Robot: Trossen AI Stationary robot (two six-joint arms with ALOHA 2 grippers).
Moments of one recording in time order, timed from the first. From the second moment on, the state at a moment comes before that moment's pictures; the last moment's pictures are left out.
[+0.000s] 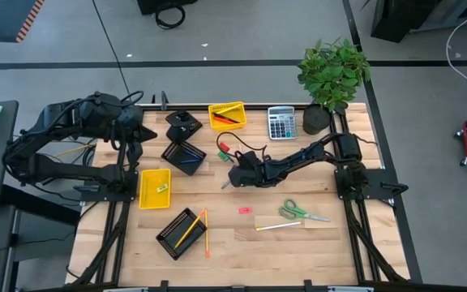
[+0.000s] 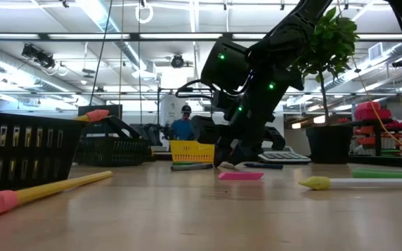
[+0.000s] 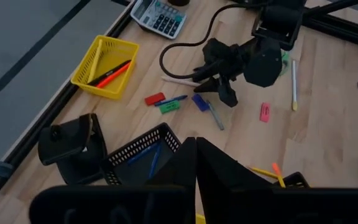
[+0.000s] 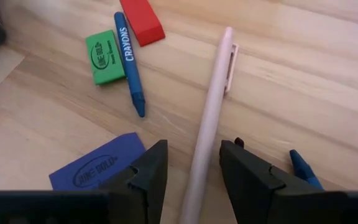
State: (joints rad) left arm 0.26 0.93 1.46 -1.25 -0.04 -0.14; right arm 0.03 2.06 1.12 -0.20 0.65 1.06
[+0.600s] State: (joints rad) left arm 0.27 0.94 1.46 -1.24 -0.05 -0.14; right arm 0.12 2.15 1.11 -0.16 0.88 1.22
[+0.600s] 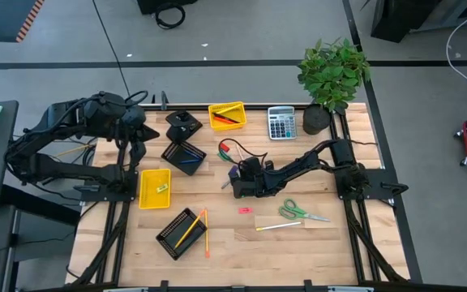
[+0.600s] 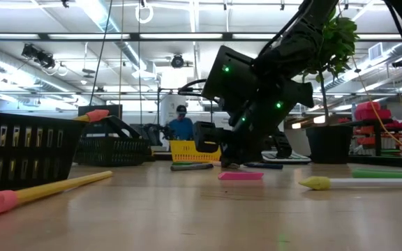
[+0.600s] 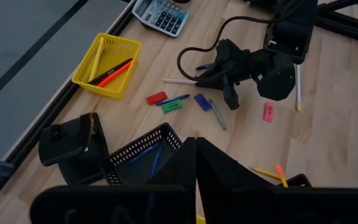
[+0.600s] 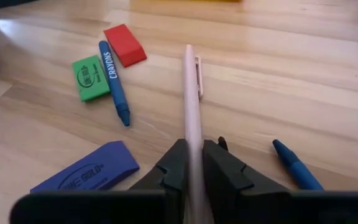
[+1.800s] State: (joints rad) left arm 0.26 1.02 1.46 -1.17 -0.13 -0.34; right arm -0.05 1.77 1.14 -0.12 0.74 0.52
